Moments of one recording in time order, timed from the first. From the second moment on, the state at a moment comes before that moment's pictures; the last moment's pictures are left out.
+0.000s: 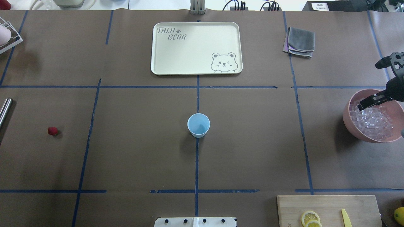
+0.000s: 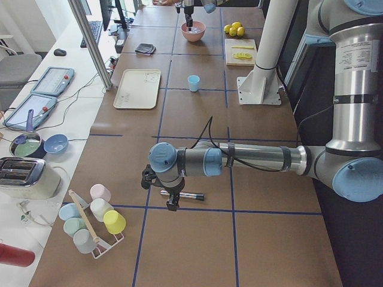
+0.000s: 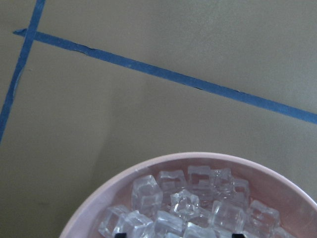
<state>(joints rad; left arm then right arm) -1.54 -1.50 -1.68 -1.47 -2.42 0.17 1.10 -1.61 1.74 -1.24 2.24 0.36</state>
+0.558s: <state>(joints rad) -1.54 -1.50 -1.68 -1.47 -2.42 0.17 1.09 -1.62 1.73 -1.24 2.25 0.36</state>
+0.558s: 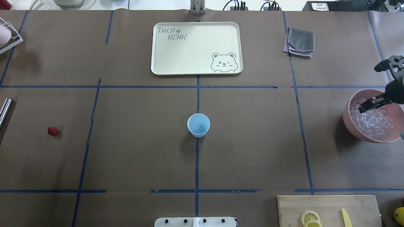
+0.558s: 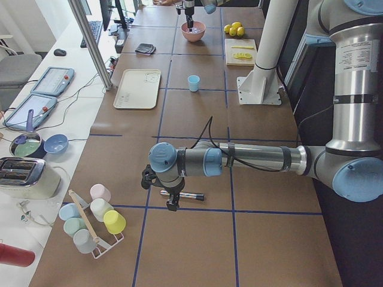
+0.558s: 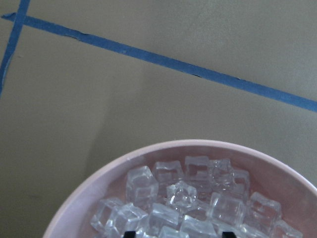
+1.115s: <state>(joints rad) -1.54 -1.50 -1.68 -1.47 -2.42 0.17 1.08 -1.62 1.73 -1.24 2.25 0.36</state>
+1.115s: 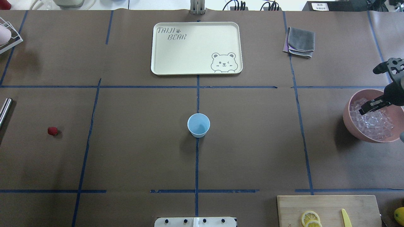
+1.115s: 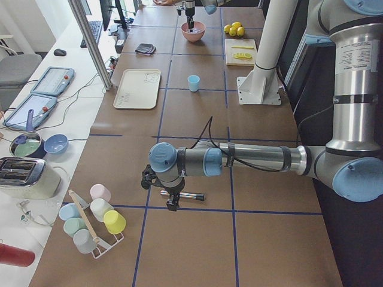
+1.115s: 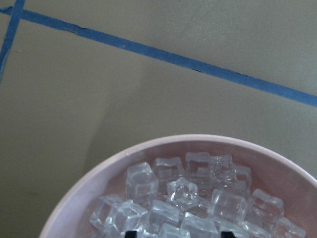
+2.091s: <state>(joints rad) -1.54 -1.50 -1.68 -1.47 -2.42 0.17 1.12 -1.60 1.87 -1.35 2.28 0.36</state>
